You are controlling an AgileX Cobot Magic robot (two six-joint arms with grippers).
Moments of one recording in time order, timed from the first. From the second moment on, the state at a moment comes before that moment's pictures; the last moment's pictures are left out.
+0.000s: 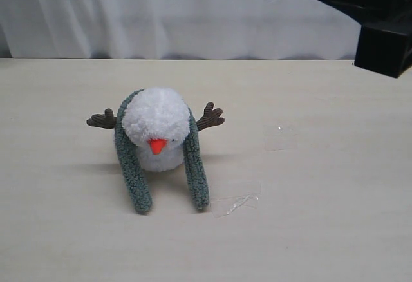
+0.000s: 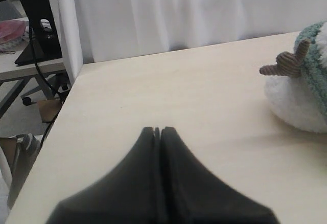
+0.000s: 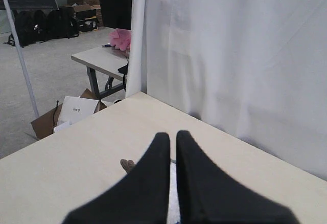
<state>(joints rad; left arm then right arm) -0.01 0.00 0.00 -0.01 0.31 0.18 0.65 0.84 -0.89 0.22 0.29 -0.25</state>
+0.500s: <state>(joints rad) -0.01 0.00 0.00 -0.01 0.31 0.18 0.65 0.84 -0.89 0.22 0.29 -0.25</state>
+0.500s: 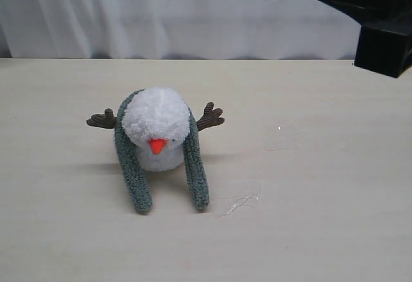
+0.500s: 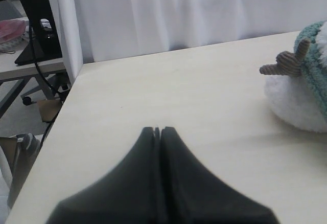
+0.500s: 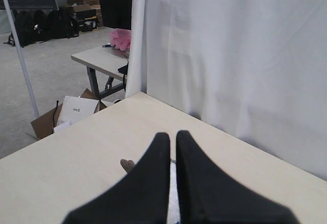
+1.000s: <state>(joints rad) -0.01 0.00 0.00 -0.01 0.31 0.18 0.65 0.84 -0.88 0.23 0.29 -0.25</state>
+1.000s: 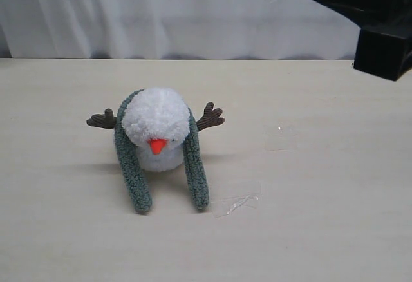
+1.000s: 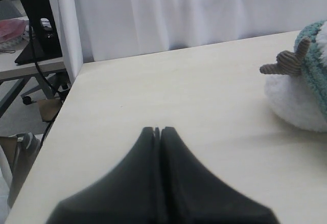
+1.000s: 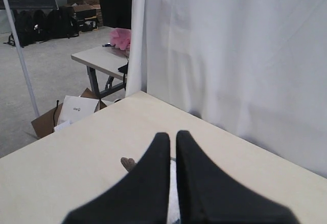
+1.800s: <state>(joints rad) -0.01 0.00 0.00 -0.01 0.31 0.18 0.65 0.22 -0.15 0.22 0.06 -0.27</state>
